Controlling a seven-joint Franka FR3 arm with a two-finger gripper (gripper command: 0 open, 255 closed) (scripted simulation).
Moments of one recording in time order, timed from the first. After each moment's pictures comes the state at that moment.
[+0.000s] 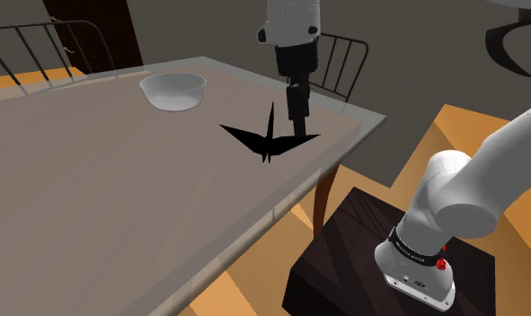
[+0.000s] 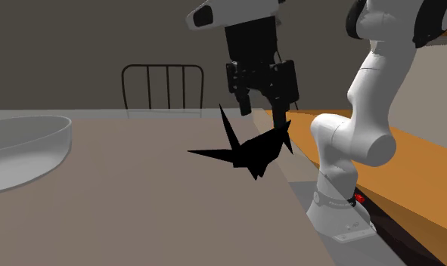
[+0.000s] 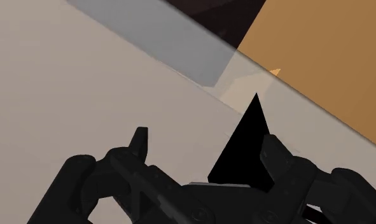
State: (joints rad) arm 0.22 -0.37 0.25 -1.95 0.09 1.36 -0.02
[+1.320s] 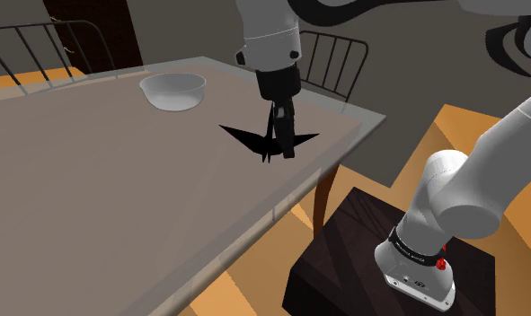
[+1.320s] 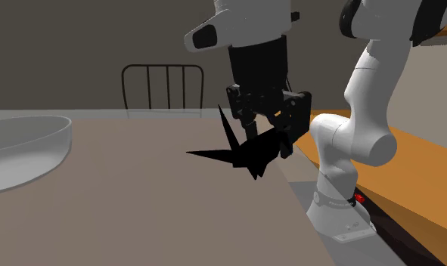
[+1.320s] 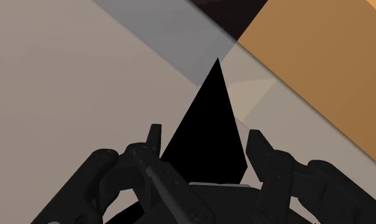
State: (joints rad) arm 0.27 -0.29 0.31 -1.94 0.09 1.41 -0.02
